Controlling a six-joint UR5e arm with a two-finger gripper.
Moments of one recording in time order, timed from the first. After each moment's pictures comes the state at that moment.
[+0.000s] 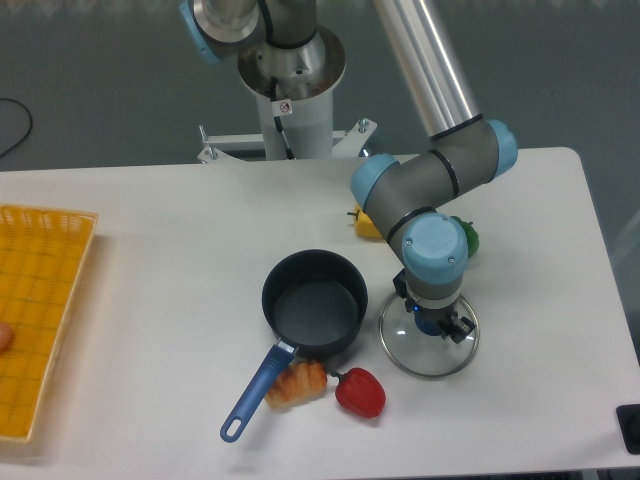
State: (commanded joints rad) arm 2.57 -2.16 -1.56 -0.97 1.71 1.31
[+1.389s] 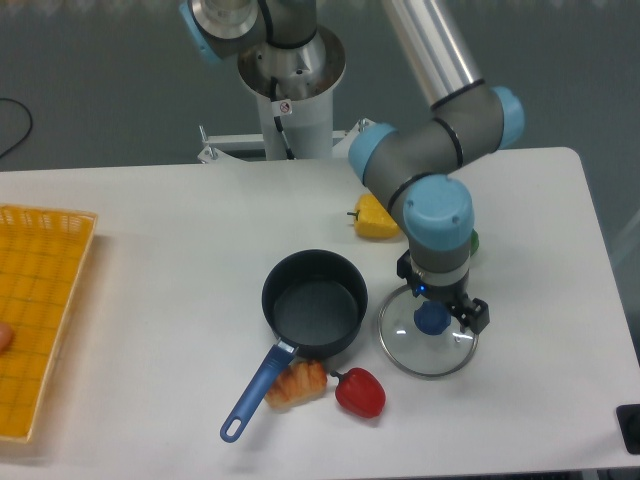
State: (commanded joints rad) arm 2.58 -1.99 -1.56 -1.01 1.70 1.31
